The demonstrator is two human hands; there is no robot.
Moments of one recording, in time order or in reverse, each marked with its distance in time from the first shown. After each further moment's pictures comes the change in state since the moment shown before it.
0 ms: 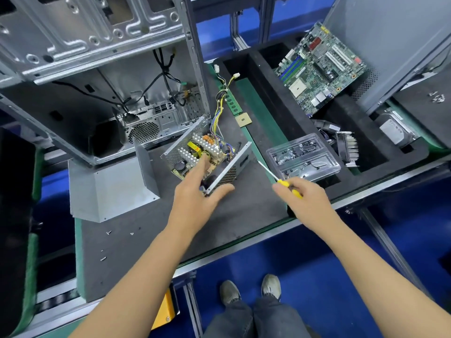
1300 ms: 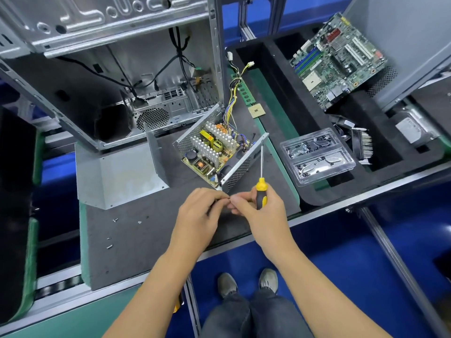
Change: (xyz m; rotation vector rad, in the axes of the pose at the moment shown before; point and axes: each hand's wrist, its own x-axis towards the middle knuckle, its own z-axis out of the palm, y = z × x) left_hand -0.051 -0.019 -0.010 0.081 0.087 0.210; right_hand -0.038 -0.040 0.110 0.603 -0.015 0.031
